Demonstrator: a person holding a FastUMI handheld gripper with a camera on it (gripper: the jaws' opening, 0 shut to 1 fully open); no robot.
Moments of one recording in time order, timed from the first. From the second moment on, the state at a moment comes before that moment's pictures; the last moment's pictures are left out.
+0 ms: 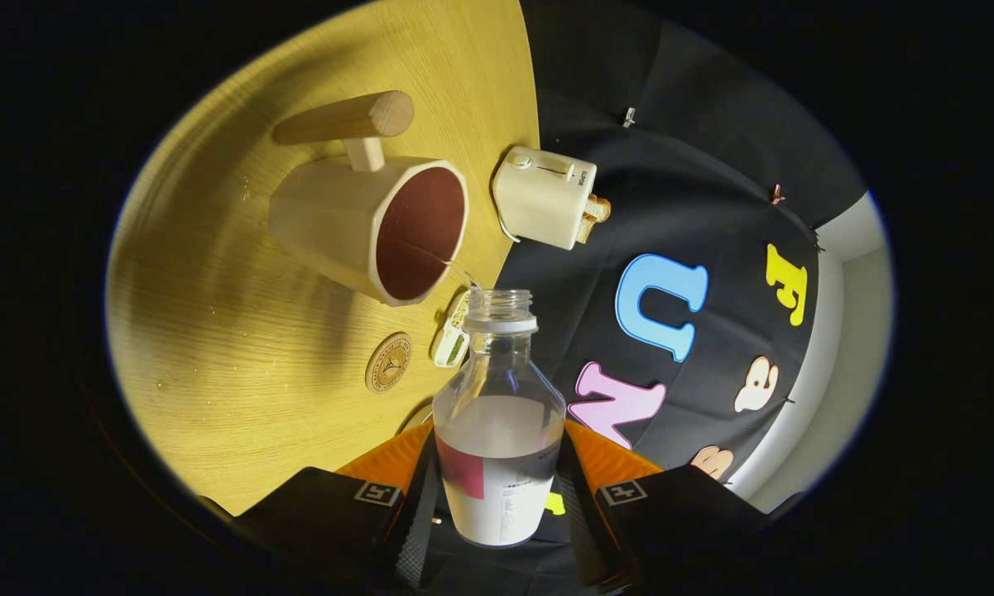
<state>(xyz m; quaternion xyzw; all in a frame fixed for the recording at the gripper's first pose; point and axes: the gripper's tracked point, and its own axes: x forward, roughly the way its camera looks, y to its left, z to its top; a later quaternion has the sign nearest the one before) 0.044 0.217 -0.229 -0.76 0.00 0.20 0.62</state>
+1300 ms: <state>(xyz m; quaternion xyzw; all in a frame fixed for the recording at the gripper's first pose) 0.059 0.224 -0.218 -0.79 -0.04 0.21 0.57</state>
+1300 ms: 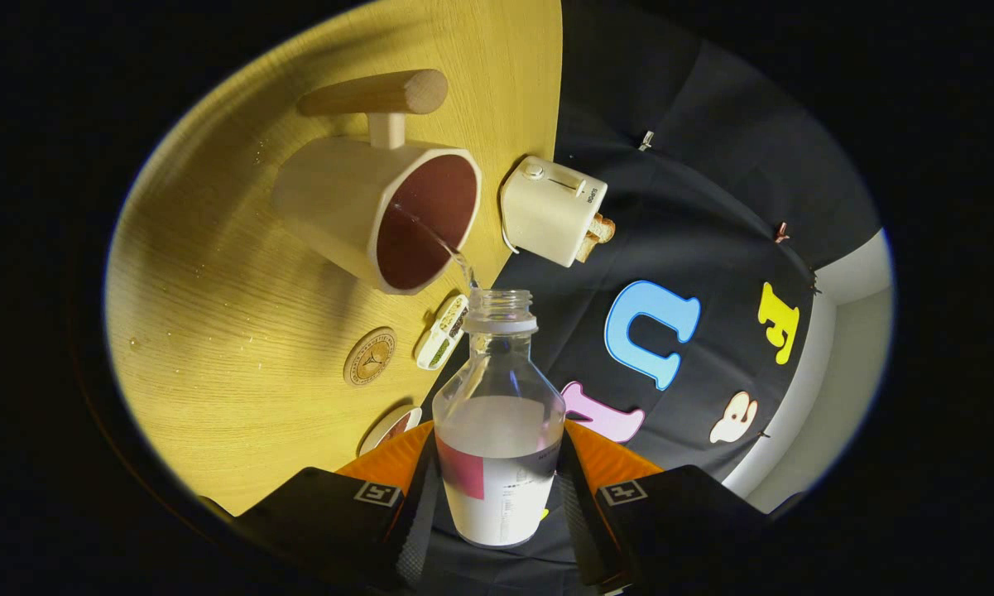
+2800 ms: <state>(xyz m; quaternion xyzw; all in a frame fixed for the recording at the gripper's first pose) 0.048 0.260 -0.225 -0.85 -0.14 0.23 0.45</state>
